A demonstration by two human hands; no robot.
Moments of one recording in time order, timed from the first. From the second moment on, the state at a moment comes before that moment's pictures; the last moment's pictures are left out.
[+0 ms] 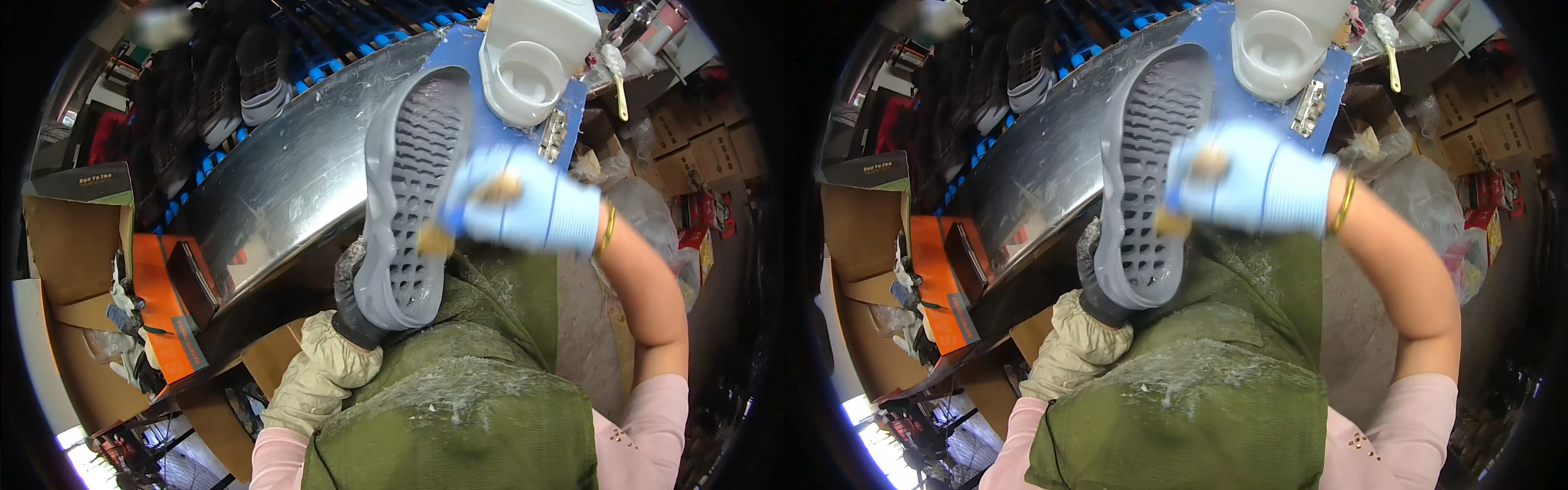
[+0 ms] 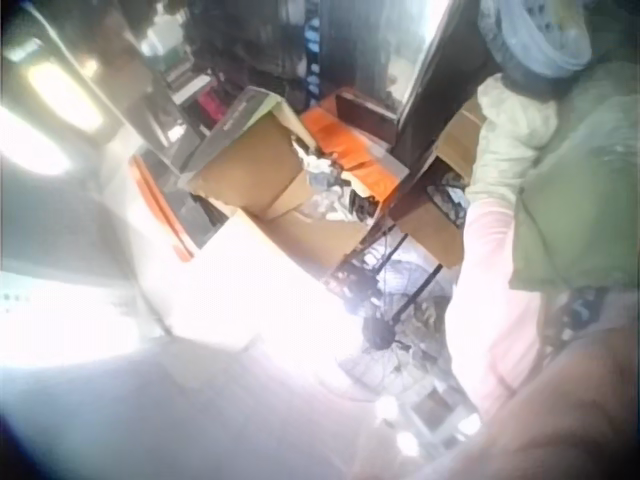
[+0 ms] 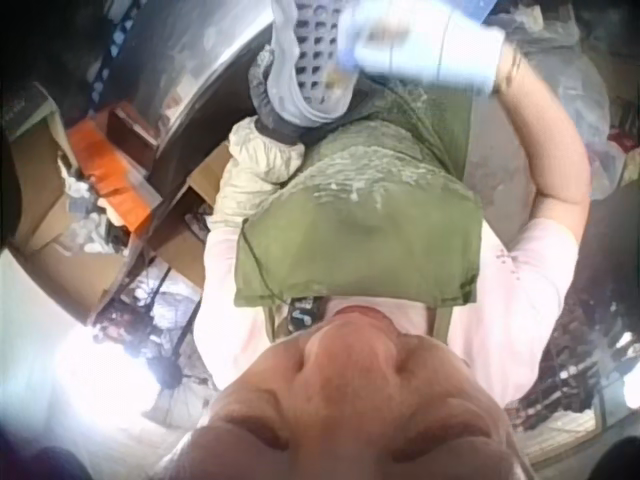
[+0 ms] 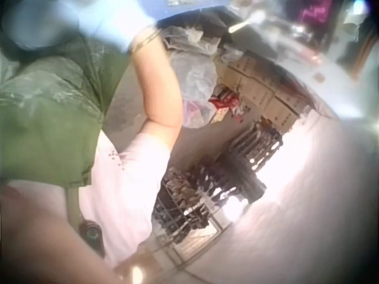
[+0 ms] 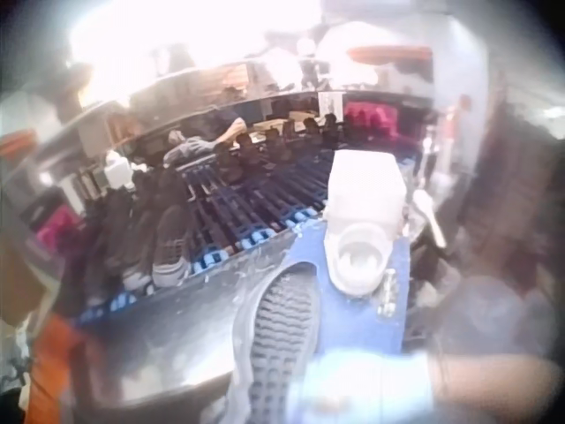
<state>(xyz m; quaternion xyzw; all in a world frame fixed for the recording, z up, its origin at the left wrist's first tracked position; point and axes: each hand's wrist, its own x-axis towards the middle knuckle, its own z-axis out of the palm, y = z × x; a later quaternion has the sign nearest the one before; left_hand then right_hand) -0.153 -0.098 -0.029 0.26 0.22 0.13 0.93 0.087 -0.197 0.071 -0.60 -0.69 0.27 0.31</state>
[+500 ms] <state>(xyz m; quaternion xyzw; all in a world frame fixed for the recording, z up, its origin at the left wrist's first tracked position) -0.140 -0.109 -0.027 0.00 0.11 0.12 0.99 0.182 -0.239 0.083 -0.68 -0.38 0.08 0.62</state>
